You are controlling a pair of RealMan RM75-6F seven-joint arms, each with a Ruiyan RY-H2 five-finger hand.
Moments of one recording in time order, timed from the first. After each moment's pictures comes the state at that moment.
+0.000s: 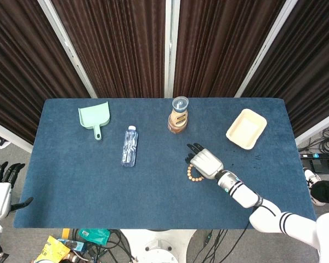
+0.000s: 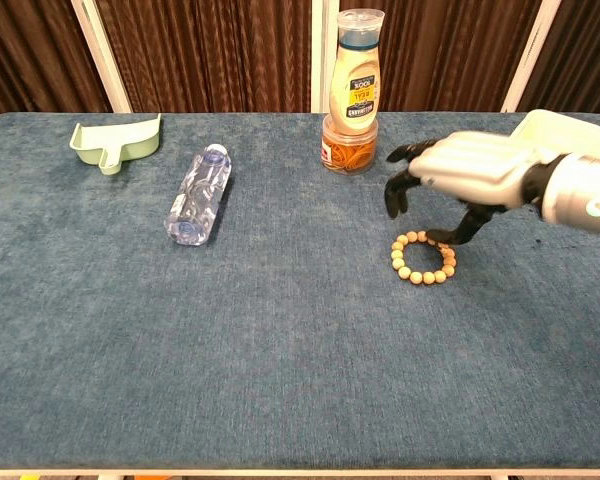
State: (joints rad) left arm -0.04 -1.18 -0.03 -1.55 1.44 1.49 0.05; right arm 0.76 -1.58 0.11 -1.19 -1.61 0.79 -0.16
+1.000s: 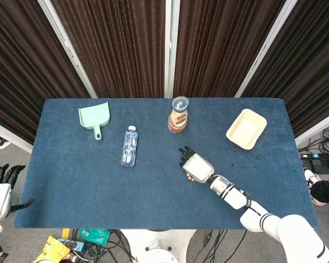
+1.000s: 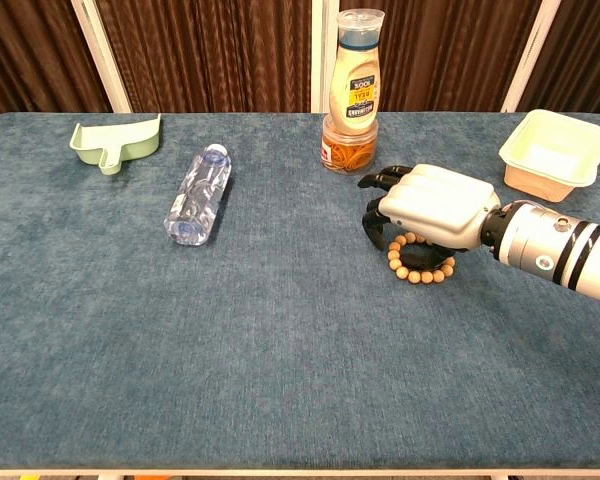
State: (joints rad) left arm -0.05 -1.20 -0.03 -1.49 1.43 1.45 -0.03; right arm 0.77 -1.86 -0.03 -0.74 -1.72 1.02 -0.04
